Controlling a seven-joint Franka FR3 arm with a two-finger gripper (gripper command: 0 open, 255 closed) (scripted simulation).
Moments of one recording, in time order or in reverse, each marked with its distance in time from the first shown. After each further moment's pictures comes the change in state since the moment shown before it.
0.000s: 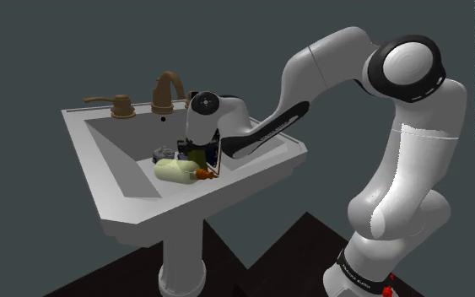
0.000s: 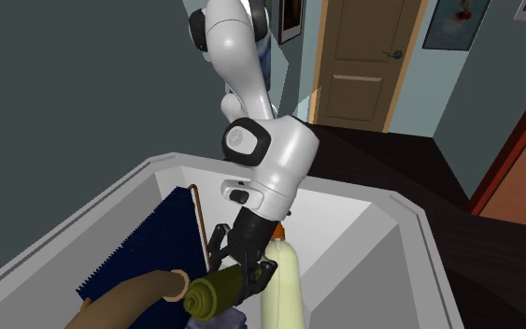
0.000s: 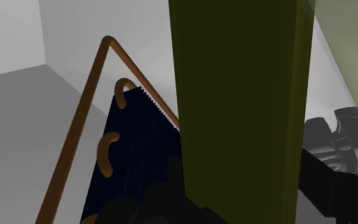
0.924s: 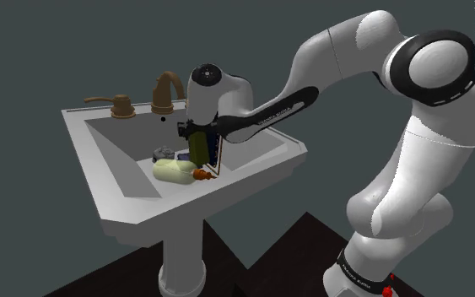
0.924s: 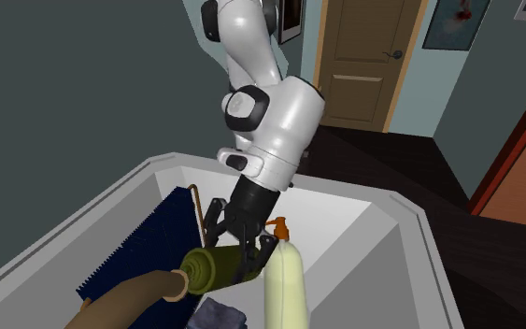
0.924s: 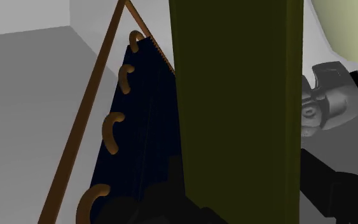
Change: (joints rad) arm -0.058 -0.140 0.054 0.029 0.242 -0.022 -0.208
